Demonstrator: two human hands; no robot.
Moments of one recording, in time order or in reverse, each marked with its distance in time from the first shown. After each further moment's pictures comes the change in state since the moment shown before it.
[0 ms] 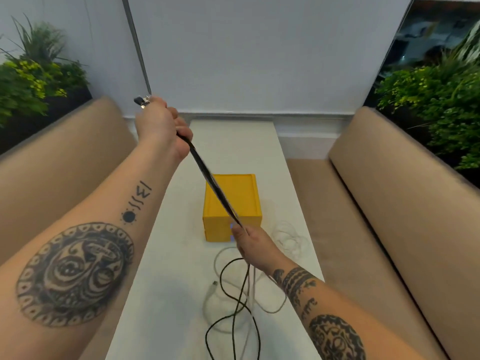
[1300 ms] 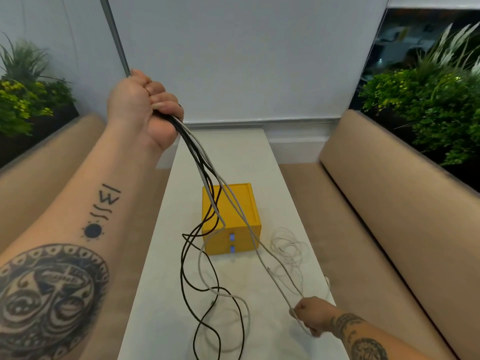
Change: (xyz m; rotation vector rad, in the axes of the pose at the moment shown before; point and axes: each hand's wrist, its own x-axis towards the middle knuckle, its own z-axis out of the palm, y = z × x) left_hand -0.023 0.055 0.027 -0.199 -0.327 -0.080; right_hand -0.088 0.141 -0.057 -0.363 -0.256 0.745
